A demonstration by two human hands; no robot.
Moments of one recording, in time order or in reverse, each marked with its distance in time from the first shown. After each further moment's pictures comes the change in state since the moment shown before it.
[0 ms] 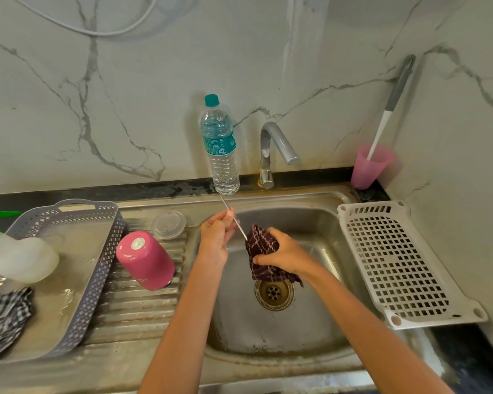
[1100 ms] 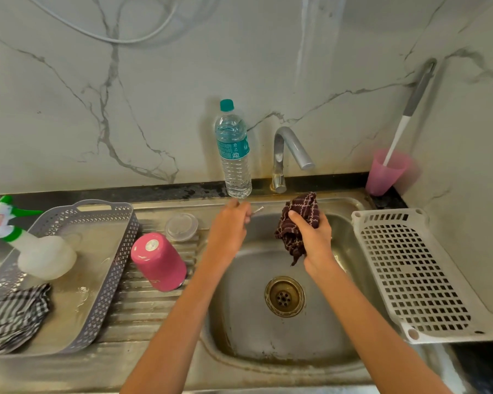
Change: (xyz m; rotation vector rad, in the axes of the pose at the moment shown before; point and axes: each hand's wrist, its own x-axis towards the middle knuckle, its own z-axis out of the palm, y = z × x) left_hand 0.006 0.018 -0.005 1.476 -0.174 0.898; right_hand 0.017 -0.018 -0.007 0.909 0.583 -0.006
